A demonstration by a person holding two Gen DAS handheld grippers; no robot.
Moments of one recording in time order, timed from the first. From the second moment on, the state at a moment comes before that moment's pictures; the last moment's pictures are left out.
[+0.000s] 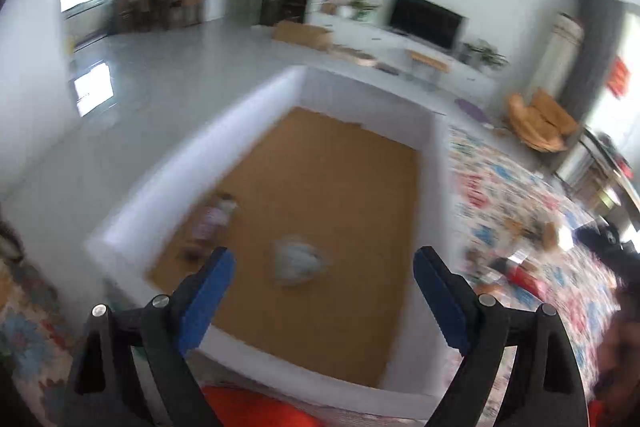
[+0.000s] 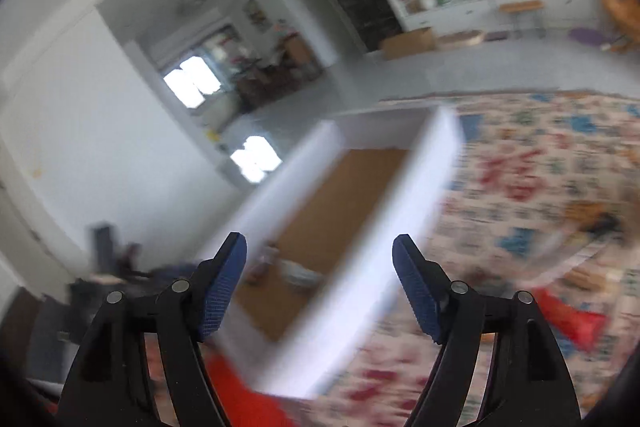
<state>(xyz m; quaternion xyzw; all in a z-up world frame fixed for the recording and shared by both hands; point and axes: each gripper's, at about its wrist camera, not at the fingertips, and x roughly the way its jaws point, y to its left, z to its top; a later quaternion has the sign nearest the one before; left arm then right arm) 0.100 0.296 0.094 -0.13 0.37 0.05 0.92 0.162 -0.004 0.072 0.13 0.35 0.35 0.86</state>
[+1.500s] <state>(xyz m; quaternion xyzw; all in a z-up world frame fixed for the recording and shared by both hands) 0.140 0.002 -0.069 0.08 0.45 -0.15 0.88 0.070 -0.280 -0.093 0.02 0.41 -0.07 0.91</state>
